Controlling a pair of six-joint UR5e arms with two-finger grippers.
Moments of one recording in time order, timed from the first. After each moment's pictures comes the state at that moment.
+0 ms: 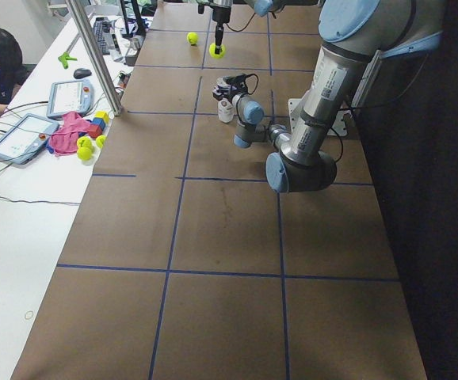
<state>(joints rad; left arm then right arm) -0.41 -2.15 -1.30 -3.32 -1.47 -0.31 0.68 -0.80 1.96 -1.73 1.99 1.18</state>
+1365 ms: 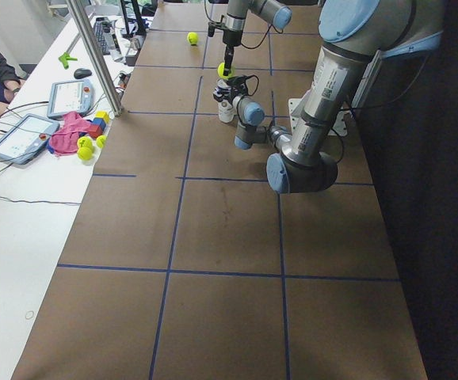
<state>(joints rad) -0.40 -2.14 -1.30 -3.32 -1.47 -0.31 0.54 -0.66 1.84 -1.82 1.80 1.23</state>
